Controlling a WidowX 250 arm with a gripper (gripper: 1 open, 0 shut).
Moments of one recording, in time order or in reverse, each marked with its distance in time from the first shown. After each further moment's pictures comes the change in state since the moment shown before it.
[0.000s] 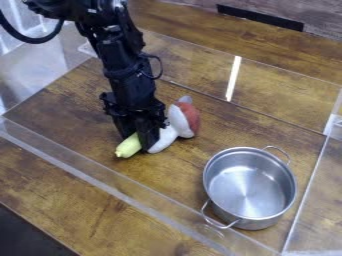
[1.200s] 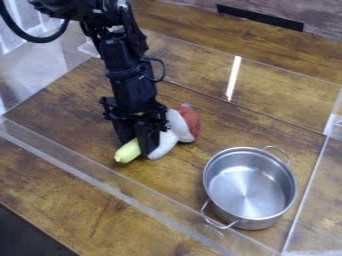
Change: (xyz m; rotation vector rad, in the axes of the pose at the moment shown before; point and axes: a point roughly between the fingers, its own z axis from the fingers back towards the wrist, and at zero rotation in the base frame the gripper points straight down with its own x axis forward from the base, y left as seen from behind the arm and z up) arm -0.007 -0.005 0.000 -0.020 0.071 0.021
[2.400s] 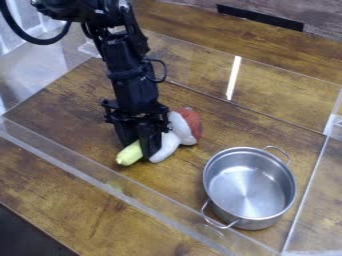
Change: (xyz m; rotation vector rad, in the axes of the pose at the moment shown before) arm -0.003 -0.006 -0.002 -0.040 0.034 0.003
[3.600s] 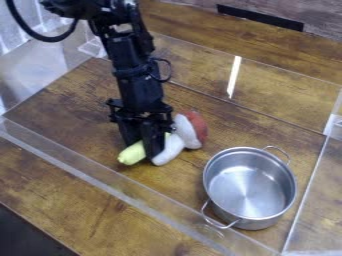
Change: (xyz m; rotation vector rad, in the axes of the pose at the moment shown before) arm 0.001 -0.016 0.002 -0.009 0.047 -0.060
